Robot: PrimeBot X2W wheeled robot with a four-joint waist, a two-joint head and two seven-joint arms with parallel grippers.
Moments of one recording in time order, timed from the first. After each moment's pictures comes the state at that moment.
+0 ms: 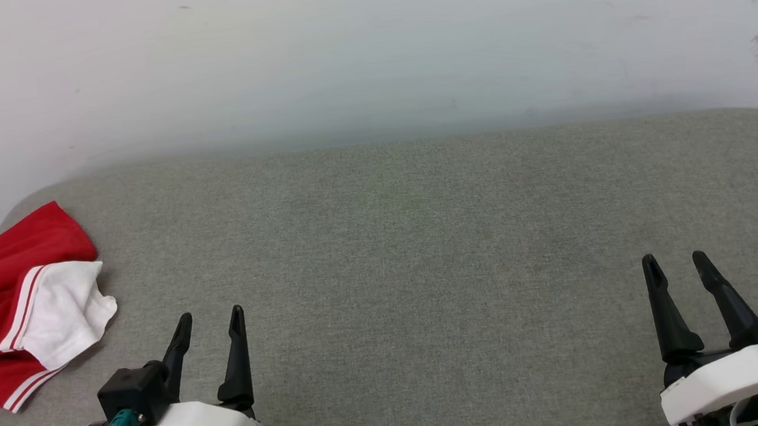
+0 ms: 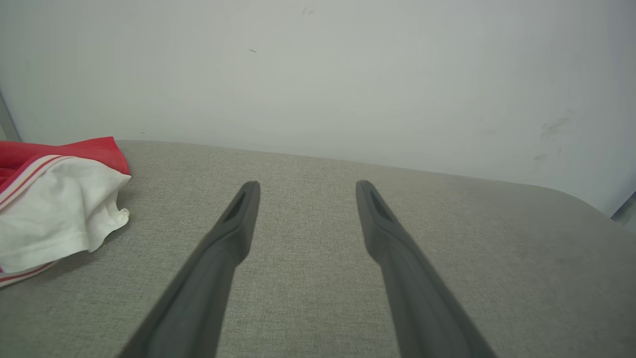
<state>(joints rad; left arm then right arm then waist) -0.03 0.15 -0.09 0.13 -0.34 -0.01 -0.18 0.03 -0.06 -0.06 -0.03 0.30 0.13 -0.04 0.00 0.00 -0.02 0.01</state>
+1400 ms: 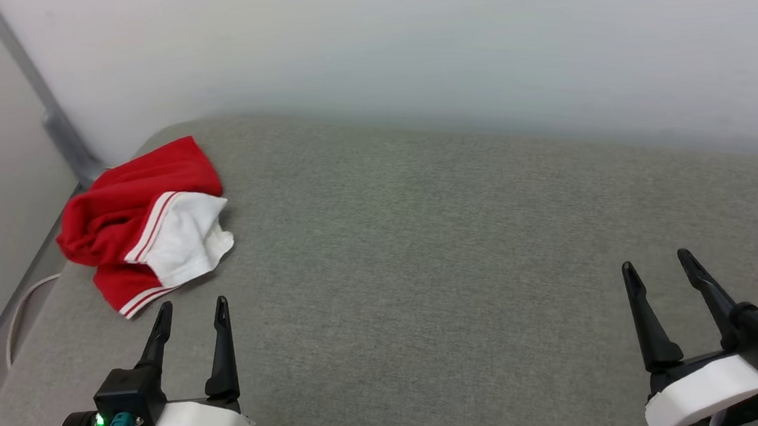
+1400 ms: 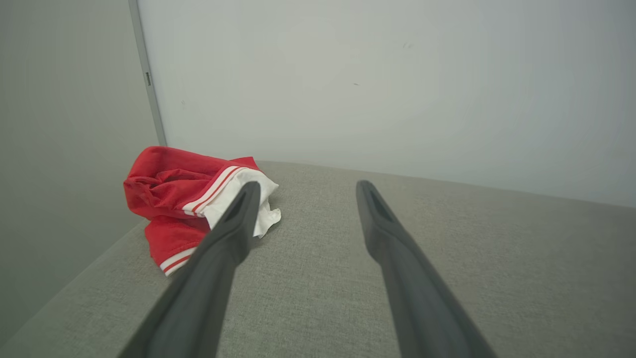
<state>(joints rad) -0.06 0.09 0.01 0.17 -0.13 -0.09 -0.26 0.05 -0.05 -0.03 -0.07 0.07 0.13 -0.08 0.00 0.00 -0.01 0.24</state>
